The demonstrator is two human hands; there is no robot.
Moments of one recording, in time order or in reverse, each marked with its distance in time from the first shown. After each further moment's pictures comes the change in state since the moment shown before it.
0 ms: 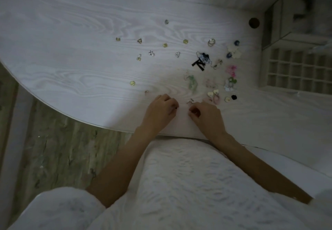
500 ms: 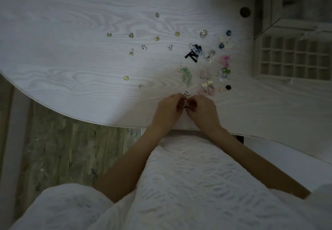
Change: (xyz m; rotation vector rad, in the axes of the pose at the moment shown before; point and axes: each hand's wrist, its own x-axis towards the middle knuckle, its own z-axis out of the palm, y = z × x) left_hand -0.005 0.034 0.025 -0.165 0.018 -0.058; right_hand -0.011 -0.003 0.003 0.087 0.056 0.118
